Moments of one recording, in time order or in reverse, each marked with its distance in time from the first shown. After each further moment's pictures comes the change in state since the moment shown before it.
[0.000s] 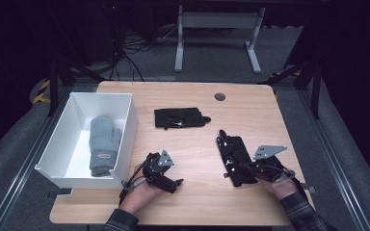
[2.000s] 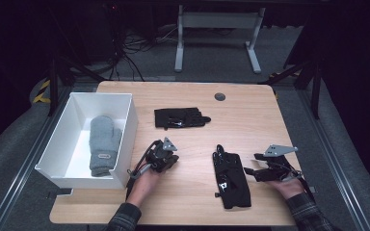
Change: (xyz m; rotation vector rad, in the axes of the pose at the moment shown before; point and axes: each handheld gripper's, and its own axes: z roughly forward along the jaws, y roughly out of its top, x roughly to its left) left arm 0.024 0.040 0.003 0.047 0.055 -0.078; right arm -0.025 -0.034 0.000 -0.037 -0.081 0.107
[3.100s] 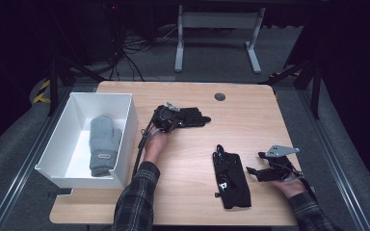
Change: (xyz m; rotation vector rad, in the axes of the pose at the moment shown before) left arm 0.091 0.070 0.059 -0.035 0.117 -0.113; right arm -0.008 -0.008 0.002 -0.010 -0.043 -0.013
